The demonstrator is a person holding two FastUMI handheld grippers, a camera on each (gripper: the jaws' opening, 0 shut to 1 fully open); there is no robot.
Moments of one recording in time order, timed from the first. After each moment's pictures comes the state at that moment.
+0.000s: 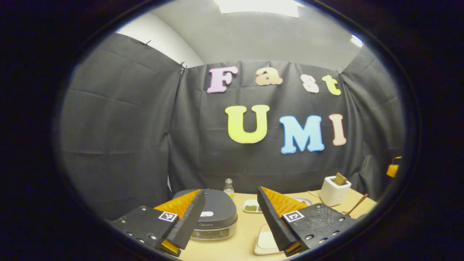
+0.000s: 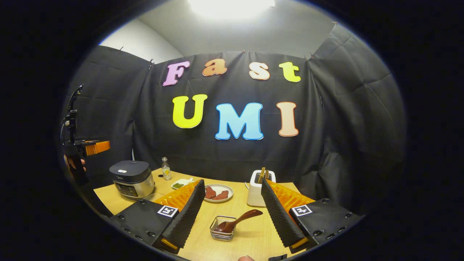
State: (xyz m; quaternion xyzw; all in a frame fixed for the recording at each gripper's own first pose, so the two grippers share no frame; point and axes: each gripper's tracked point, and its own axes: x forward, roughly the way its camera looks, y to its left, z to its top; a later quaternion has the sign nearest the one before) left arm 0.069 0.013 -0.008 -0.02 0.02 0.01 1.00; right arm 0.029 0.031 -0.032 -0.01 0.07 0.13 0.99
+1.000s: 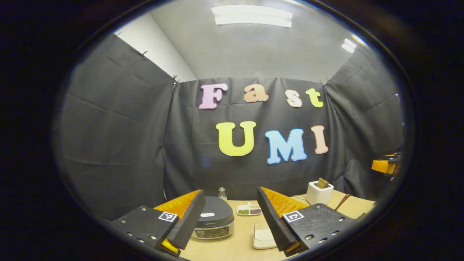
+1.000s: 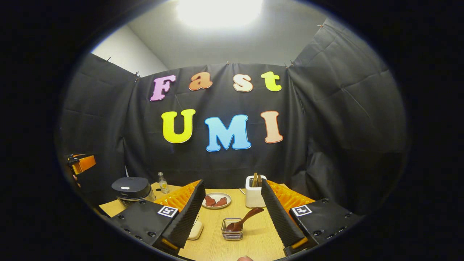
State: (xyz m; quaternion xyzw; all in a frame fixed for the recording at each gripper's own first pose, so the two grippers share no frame) left arm -0.006 0.033 0.022 -0.01 -0.02 -0.04 1.00; right arm -0.022 0.043 0.004 0.03 0.04 0.06 1.00
